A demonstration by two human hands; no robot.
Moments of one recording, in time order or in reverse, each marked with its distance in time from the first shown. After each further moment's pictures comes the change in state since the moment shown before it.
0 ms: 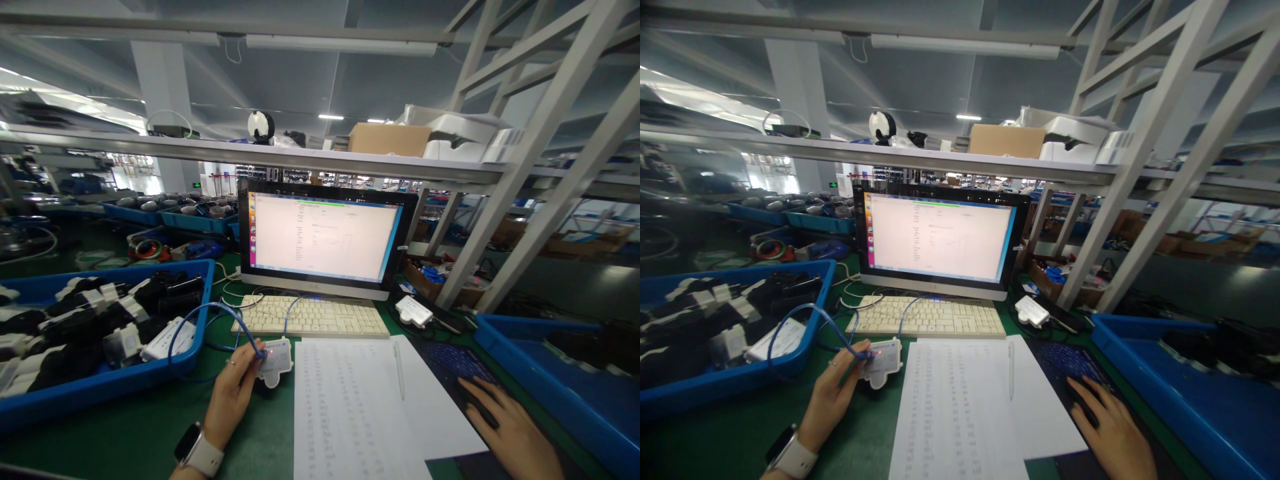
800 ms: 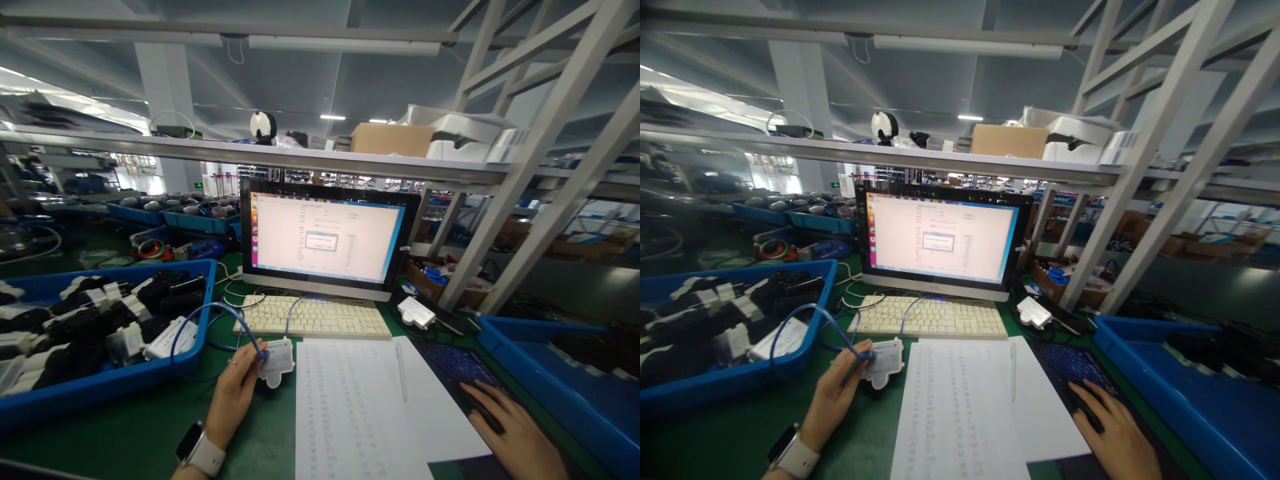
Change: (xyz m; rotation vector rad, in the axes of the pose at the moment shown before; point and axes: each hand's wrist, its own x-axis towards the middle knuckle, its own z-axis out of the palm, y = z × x) left_hand 0.002 0.003 -0.002 -0.019 0.004 -0.014; right_hand -0.001 0.000 -0.001 0.017 -0.017 0.012
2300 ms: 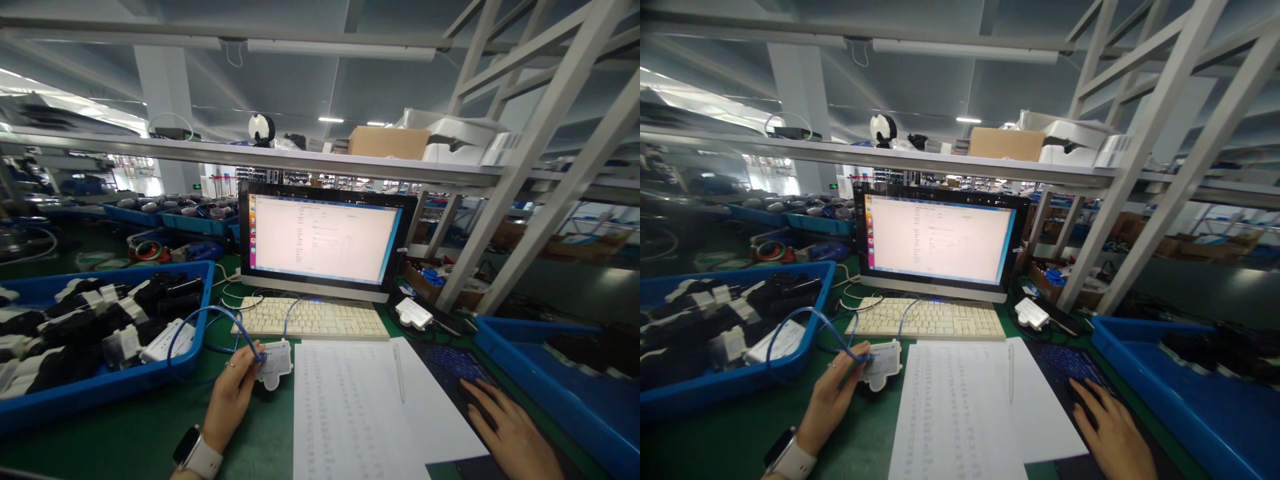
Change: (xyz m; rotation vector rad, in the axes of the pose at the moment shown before) left_hand -0.003 -0.003 0.002 0.011 -0.008 0.007; right_hand 0.002 0.000 0.002 -0.052 0.058 -0.038
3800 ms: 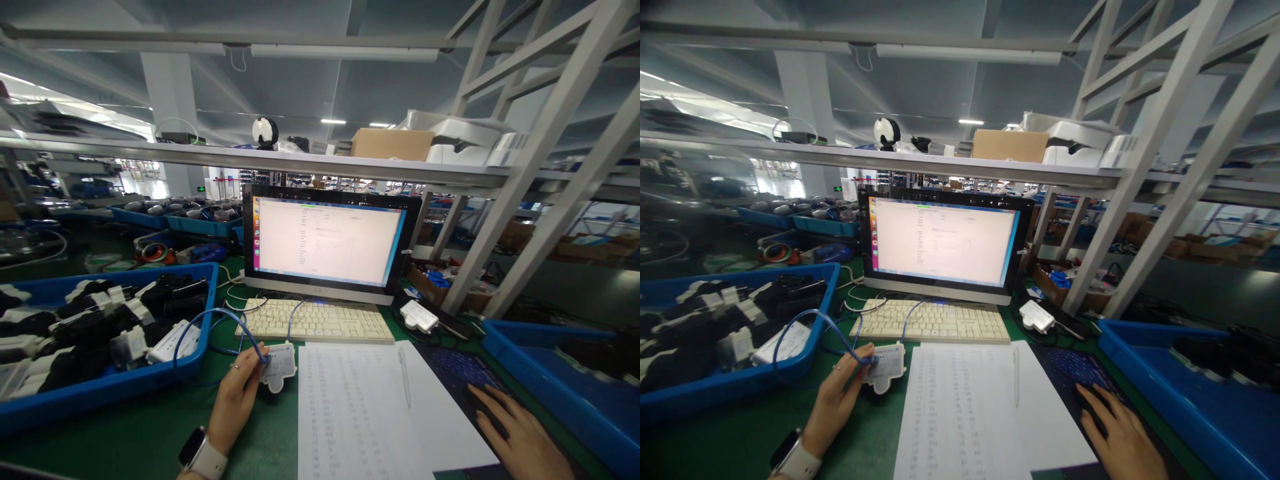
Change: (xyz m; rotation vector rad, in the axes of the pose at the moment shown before) left_hand 0.003 0.004 -0.002 -0.001 0.008 0.025; right_hand -0.002 -0.001 -0.001 0.031 -0.055 0.051
